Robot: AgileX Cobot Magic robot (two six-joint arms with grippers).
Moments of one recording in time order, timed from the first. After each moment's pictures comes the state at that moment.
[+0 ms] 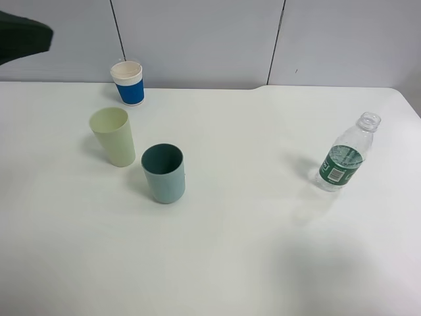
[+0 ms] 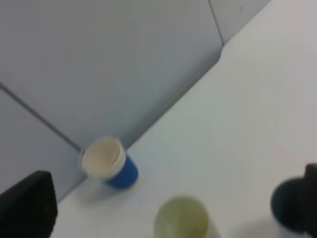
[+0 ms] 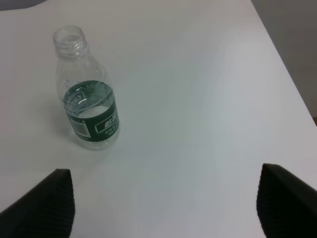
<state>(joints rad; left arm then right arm) -0.59 0.79 -0.87 0.20 0.53 0.23 -0.03 0.00 -0.51 -0.08 1.07 0.04</state>
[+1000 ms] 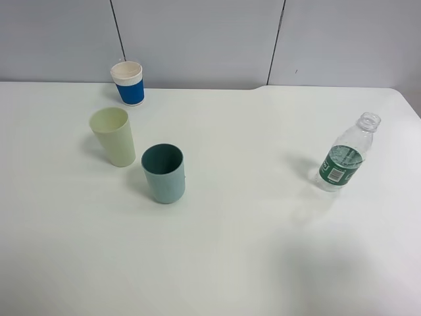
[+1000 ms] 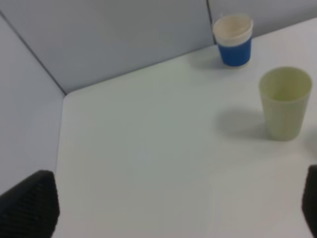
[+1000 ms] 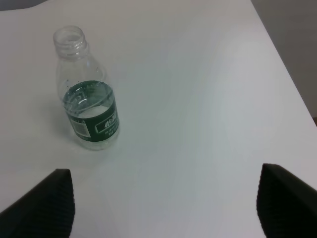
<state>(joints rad) -0.20 0.19 -0.87 0.21 1.12 0.15 -0.03 0.00 -0.51 -0.08 1.07 0.04</state>
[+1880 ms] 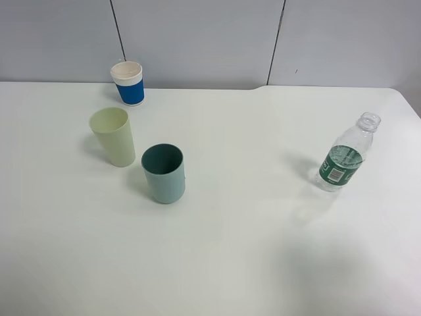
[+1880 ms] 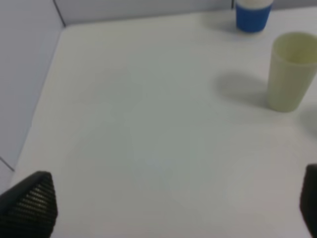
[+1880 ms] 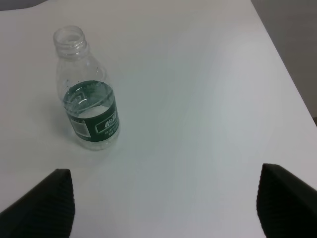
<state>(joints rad) -0.18 -0.01 -0.70 0.23 1.21 -0.08 -0.03 0.00 -0.51 -0.08 1.07 0.04</state>
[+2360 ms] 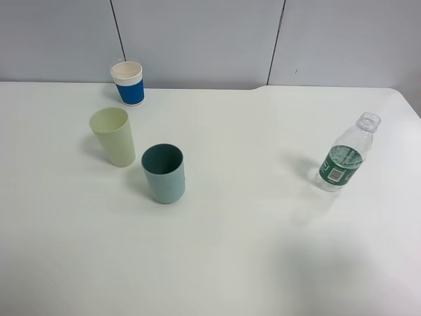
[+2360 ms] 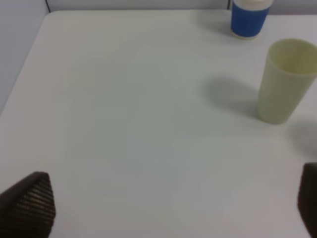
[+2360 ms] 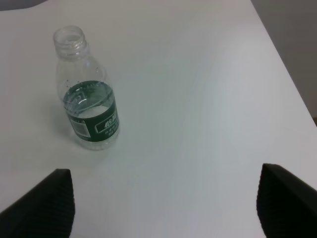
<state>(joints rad) -0.18 -0.01 -0.57 0.23 1.07 -0.20 -0.03 0.00 -0.51 -0.08 1.07 0.04</state>
